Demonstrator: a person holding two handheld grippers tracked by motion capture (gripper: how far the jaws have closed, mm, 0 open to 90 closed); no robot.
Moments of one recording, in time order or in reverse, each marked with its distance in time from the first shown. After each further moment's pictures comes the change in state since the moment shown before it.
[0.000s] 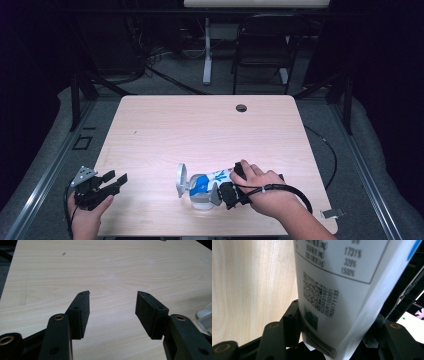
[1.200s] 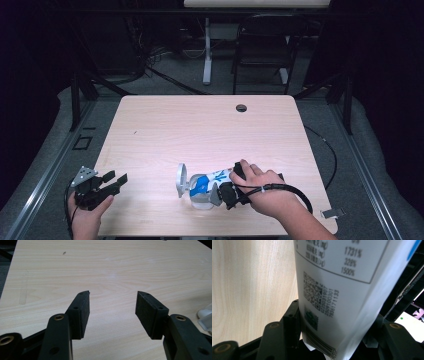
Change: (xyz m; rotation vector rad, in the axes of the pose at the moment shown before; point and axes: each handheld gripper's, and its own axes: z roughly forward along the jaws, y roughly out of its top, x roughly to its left) left arm 0.000 -0.001 0.001 0.003 0.002 0.000; right arm -0.001 0.000 -0.001 0.009 -0.003 -0.012
